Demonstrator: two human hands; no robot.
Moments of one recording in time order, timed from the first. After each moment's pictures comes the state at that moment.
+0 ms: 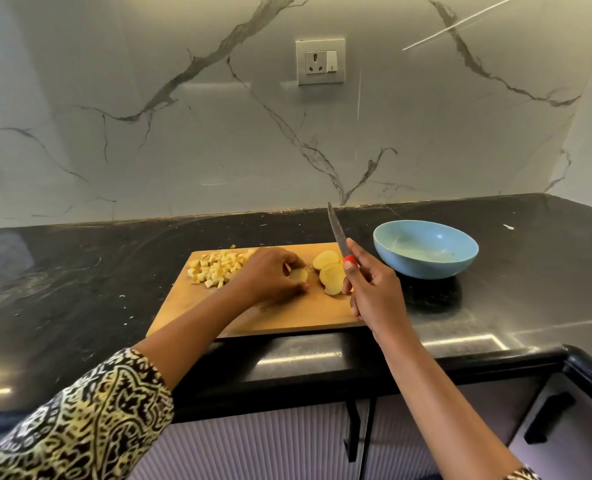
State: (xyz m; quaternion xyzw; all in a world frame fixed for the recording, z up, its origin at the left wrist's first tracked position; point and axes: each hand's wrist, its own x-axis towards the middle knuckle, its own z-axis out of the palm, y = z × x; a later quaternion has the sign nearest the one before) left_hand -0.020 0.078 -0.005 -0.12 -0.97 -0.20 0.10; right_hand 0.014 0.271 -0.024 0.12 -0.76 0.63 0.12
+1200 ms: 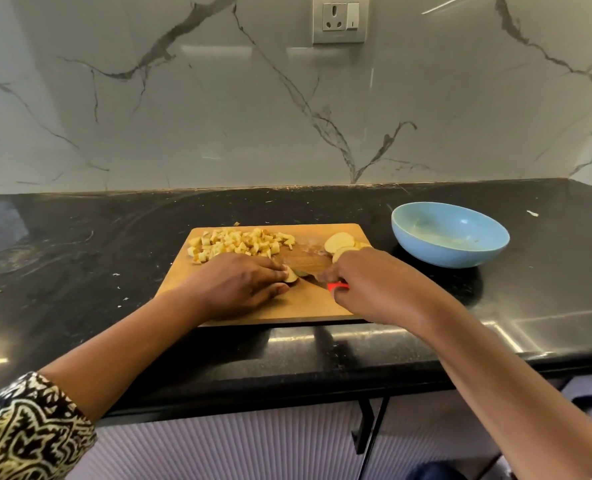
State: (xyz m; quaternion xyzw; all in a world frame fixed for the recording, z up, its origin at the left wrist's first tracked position) left_hand 0.019 0.019 -0.020 -0.31 -0.94 -0.05 0.14; right_hand 0.030 0.252 0.031 0.31 -0.95 0.10 0.00
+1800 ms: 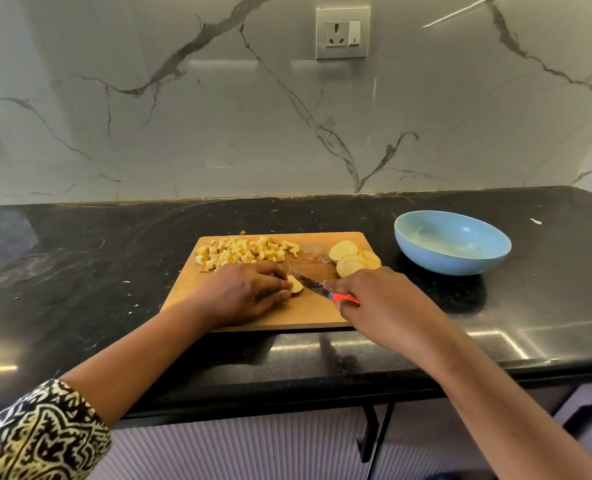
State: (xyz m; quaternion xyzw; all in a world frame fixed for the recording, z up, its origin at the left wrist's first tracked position) left_hand 0.023 0.017 -0.025 -0.31 -0.93 -0.08 0.16; right_hand 0.049 0.259 0.021 0.28 -0.95 0.14 0.05
